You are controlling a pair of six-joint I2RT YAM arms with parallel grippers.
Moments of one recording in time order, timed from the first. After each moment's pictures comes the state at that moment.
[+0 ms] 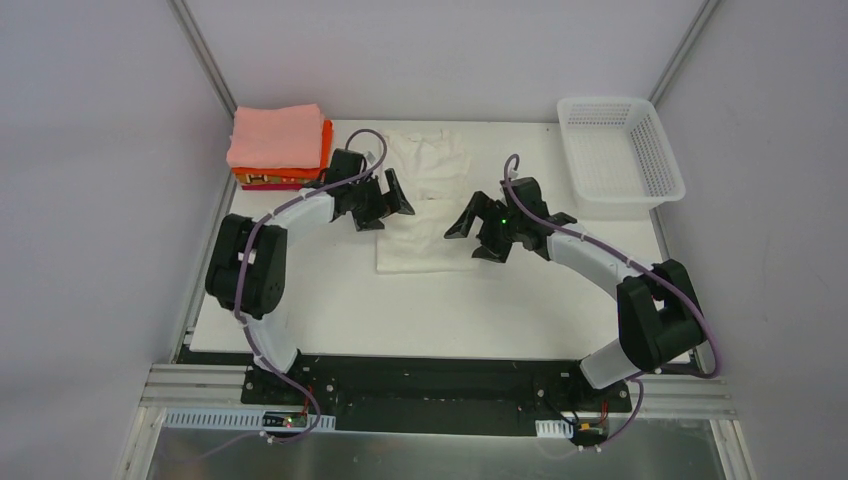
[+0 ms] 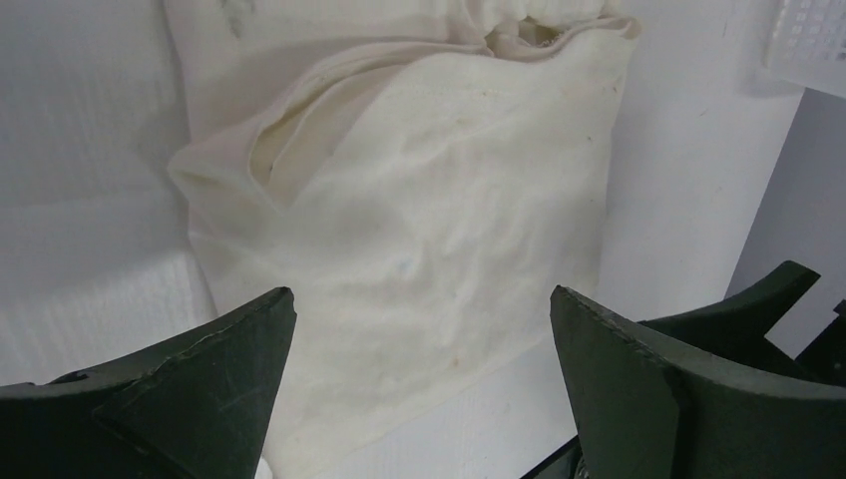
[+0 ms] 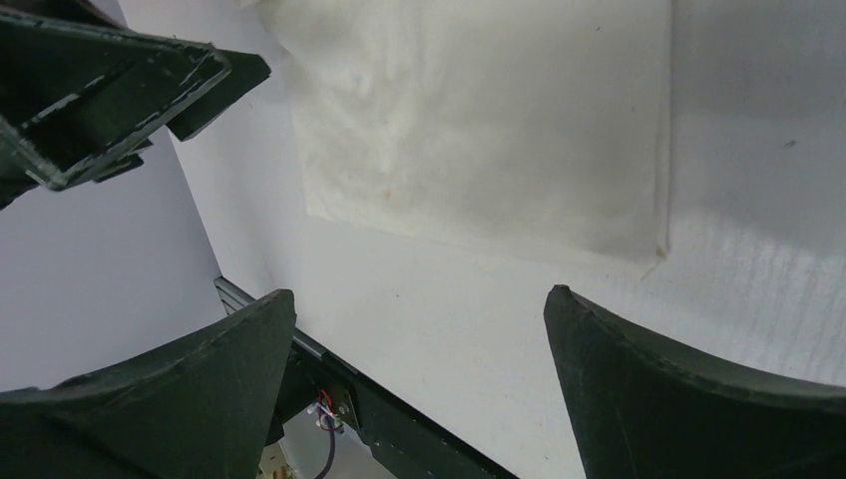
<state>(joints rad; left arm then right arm) -0.30 1.73 1.14 -0.23 0.36 -0.66 0.48 1.52 0.95 -0.24 -0.35 0.89</state>
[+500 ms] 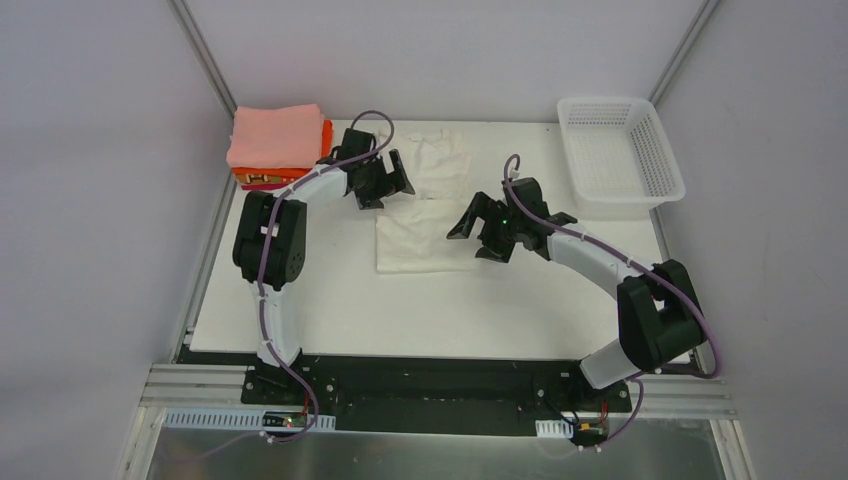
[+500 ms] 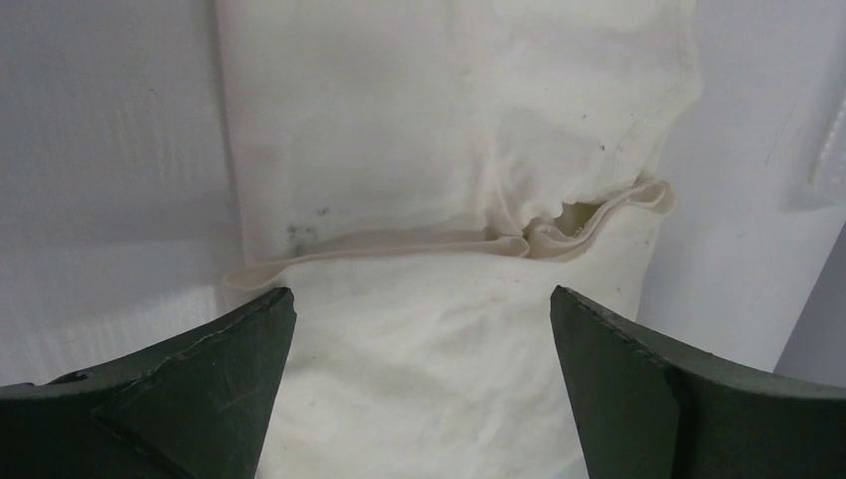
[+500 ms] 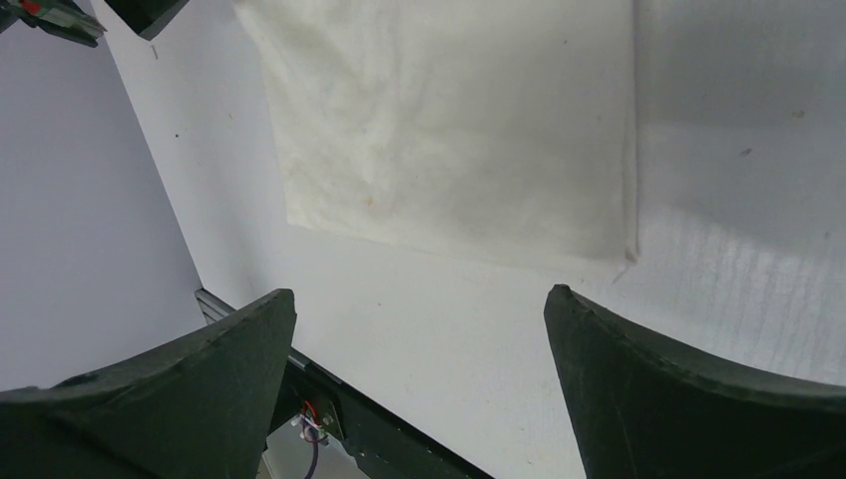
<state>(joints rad) -0.29 2.03 1.48 -0.31 0.28 -0.63 0.48 1.52 0.95 -0.25 -0.34 0.87</state>
